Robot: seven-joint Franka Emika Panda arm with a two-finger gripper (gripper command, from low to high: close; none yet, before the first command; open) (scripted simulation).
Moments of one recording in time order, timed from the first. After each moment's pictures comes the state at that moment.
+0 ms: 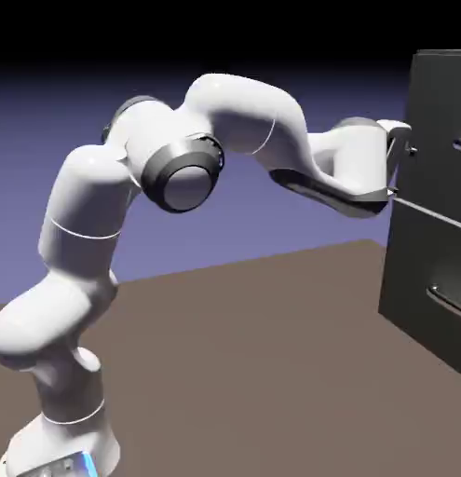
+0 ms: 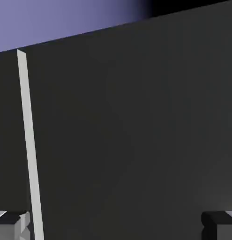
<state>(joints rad) -0.78 0.47 0.92 -1.53 -2.40 3.00 1.35</state>
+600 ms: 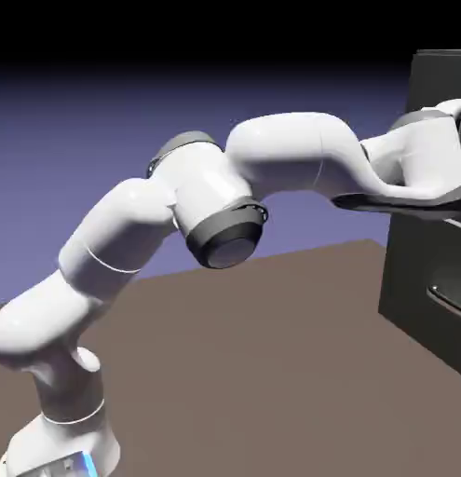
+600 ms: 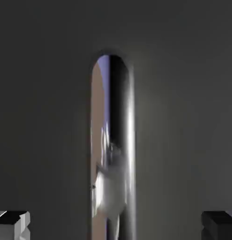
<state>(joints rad) -0.68 0.78 0.89 -1.04 -2.56 3.09 1.21</state>
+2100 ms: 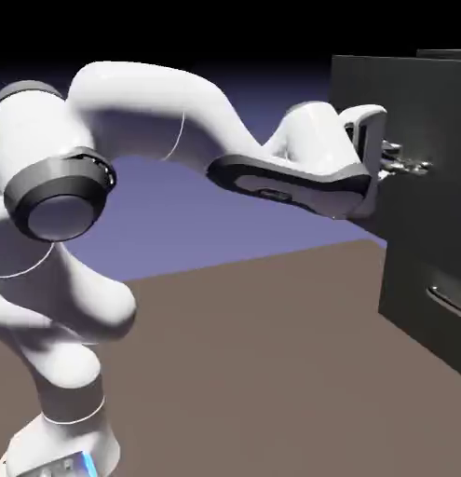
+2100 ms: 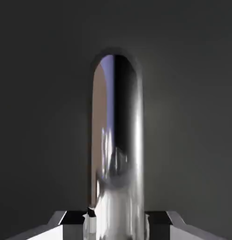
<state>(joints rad) -2.12 0.57 2.12 -2.13 -2.90 2.86 1.64</state>
